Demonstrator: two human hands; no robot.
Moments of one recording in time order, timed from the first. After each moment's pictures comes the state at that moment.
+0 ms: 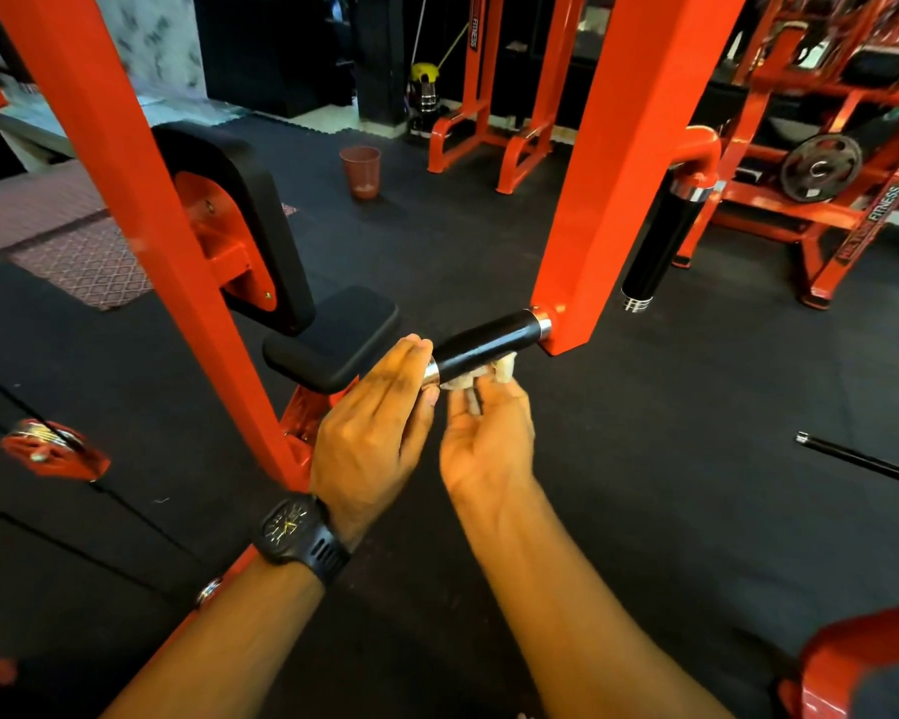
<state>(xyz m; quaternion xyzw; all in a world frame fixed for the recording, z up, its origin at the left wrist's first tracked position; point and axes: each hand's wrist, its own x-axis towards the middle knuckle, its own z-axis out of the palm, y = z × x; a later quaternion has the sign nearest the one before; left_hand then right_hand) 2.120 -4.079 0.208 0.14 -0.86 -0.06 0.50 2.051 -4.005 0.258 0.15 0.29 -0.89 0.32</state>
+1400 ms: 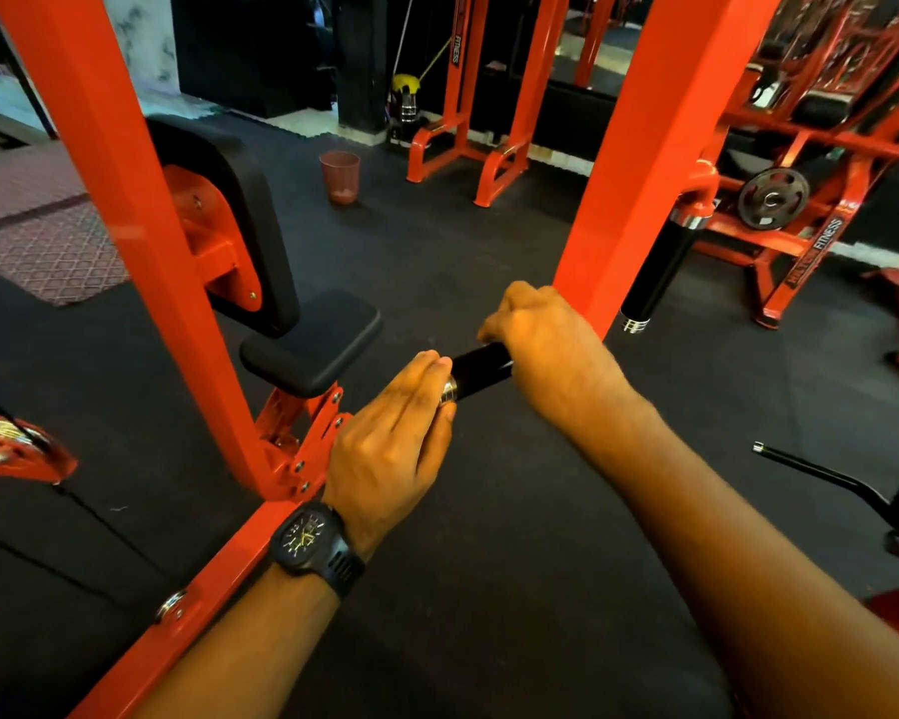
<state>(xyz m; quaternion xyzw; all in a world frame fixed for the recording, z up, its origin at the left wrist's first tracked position) 2.122 -4.064 0.208 0.13 -0.85 -0.08 0.51 1.969 -3.980 0.325 -0.60 0.79 -0.01 -0.14</state>
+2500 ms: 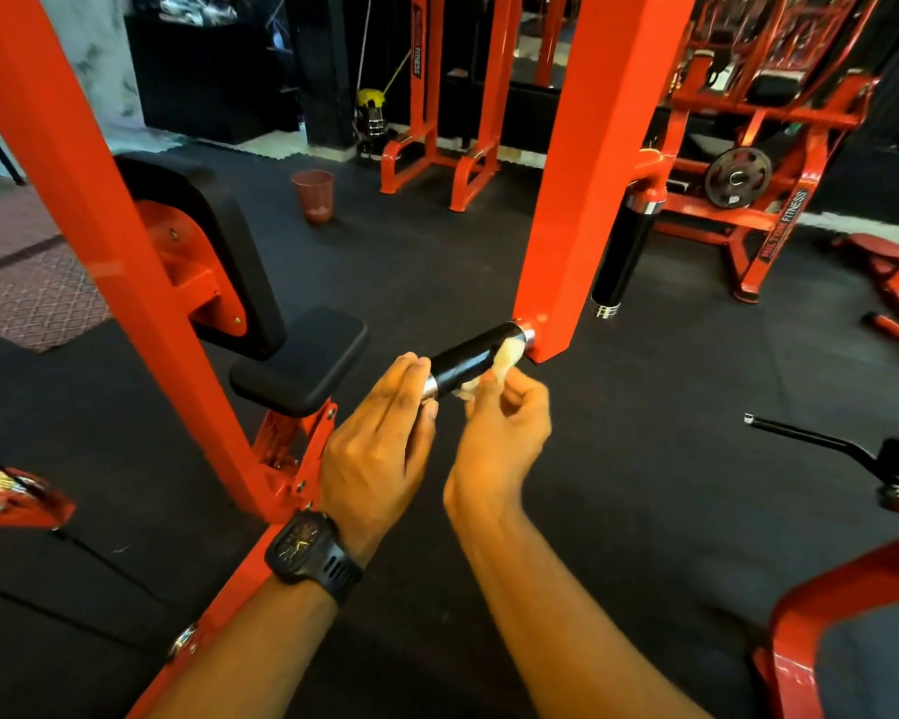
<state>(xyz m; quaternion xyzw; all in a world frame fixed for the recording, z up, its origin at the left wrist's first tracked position) 2.126 -4.066 0.211 0.12 -0.84 -0.10 0.51 2.056 -3.998 0.247 0.03 0.58 -0.81 0.01</state>
